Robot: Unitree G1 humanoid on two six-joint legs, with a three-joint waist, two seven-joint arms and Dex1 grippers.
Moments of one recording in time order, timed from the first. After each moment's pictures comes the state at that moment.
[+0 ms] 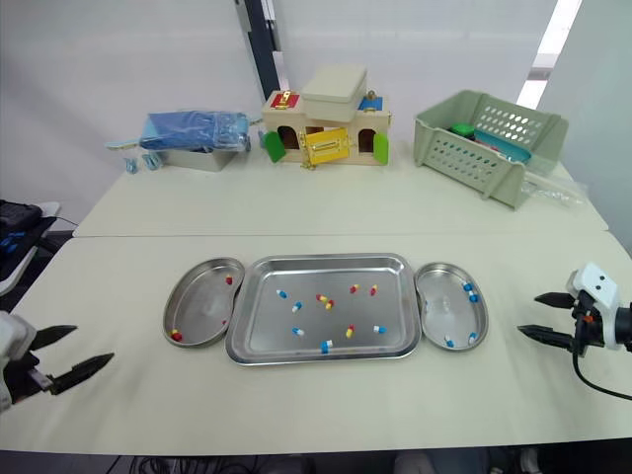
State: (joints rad) left arm 0.29 0.84 0.65 0.18 -0.43 0.03 -1.08; right arm -0.27 -1.04 -0.16 0.50 0.29 0.15 1.33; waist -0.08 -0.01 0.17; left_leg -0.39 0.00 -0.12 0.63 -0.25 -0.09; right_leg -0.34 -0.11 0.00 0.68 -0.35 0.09
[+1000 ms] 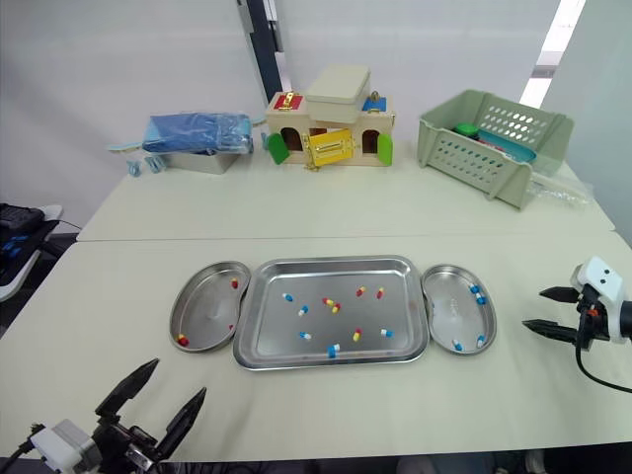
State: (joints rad) left arm 0.59 0.19 0.40 -0.17 -0.53 -0.50 -1.01; right arm -0.35 -1.05 -0.15 0.57 0.25 0.12 1.35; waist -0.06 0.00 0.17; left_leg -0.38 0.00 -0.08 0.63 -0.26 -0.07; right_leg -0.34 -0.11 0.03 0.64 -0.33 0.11
